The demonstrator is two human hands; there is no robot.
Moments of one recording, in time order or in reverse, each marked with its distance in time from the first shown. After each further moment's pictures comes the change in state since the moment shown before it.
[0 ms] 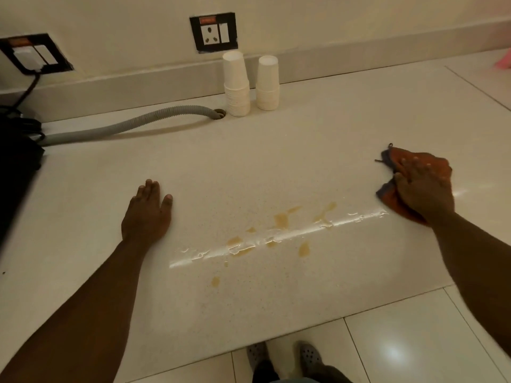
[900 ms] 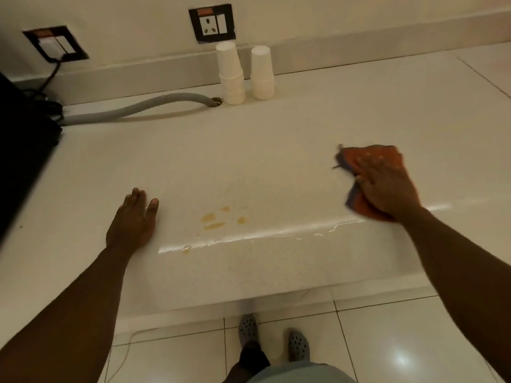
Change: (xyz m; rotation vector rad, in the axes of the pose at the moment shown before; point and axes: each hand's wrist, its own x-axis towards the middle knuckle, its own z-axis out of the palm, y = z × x) left_hand -0.094 0.015 0.007 -0.072 0.016 -0.168; right_hand -0.009 0.003 0.002 -0.064 0.011 -0.465
